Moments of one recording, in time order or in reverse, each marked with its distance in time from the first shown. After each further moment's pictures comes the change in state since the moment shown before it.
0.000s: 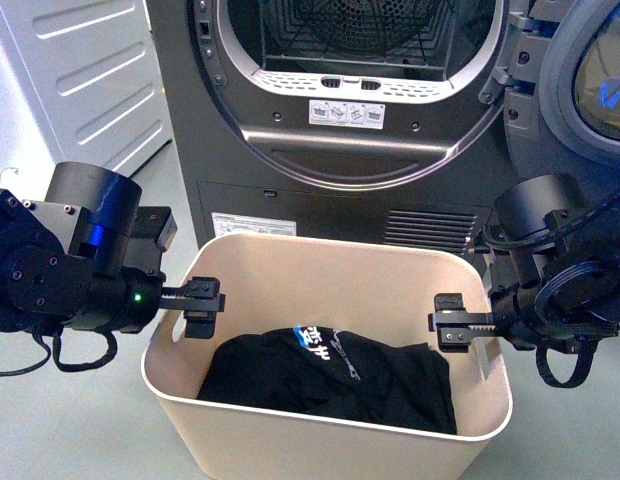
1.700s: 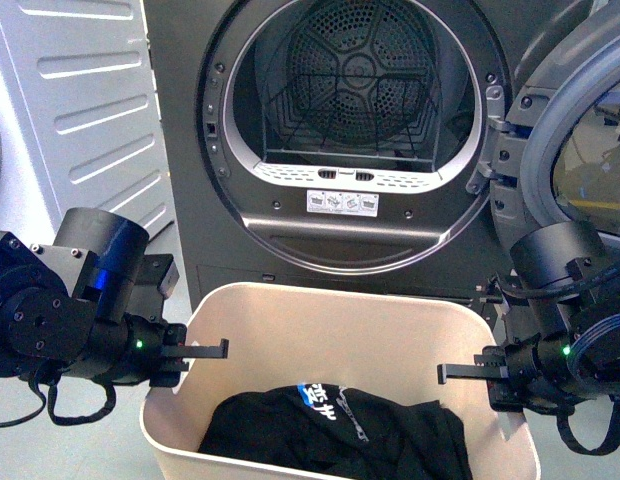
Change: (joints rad) left arm -0.005 -0.088 0.055 -0.083 -0.010 -0.031; right arm -0.024 -0.133 -0.030 -0.030 -0.041 0.019
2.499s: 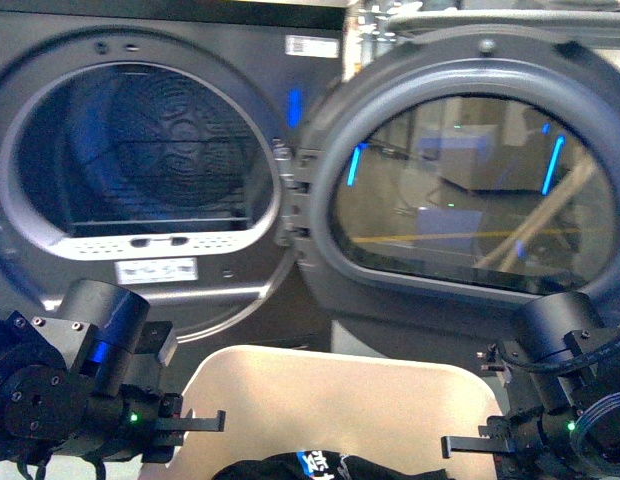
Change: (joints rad) left arm 0.000 0.000 0.000 0.000 0.002 0.000; right arm -0.002 -0.001 0.000 0.002 0.002 0.000
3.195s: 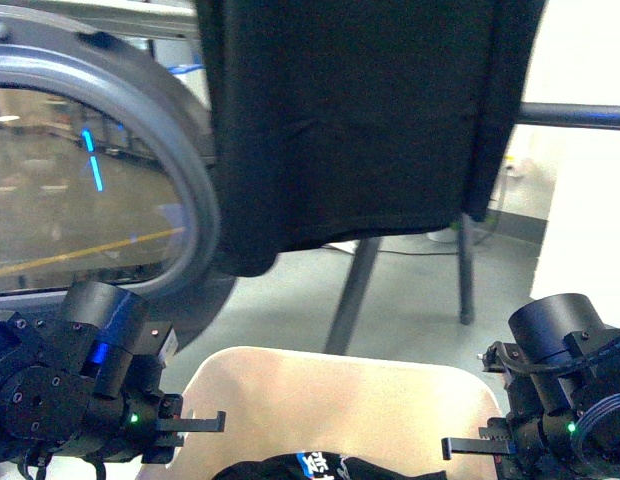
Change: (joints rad) left arm 0.000 0.000 0.002 0.000 -0.003 -0.001; right arm 0.000 -0.003 -0.001 0.000 -0.002 0.000
